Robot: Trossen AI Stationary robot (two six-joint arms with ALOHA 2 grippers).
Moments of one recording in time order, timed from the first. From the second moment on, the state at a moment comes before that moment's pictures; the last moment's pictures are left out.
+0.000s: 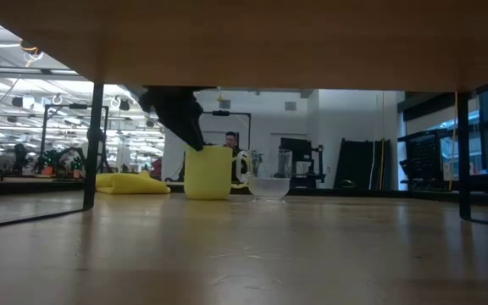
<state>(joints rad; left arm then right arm) 0.33 1.54 0.95 -0.39 0.11 0.36 -0.45 1.85 2.26 -1.18 0.28 0.20</state>
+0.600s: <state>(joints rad) 0.31 1.59 0.95 -0.39 -0.01 0.46 -0.45 1.84 2.27 -1.18 0.28 0.18</state>
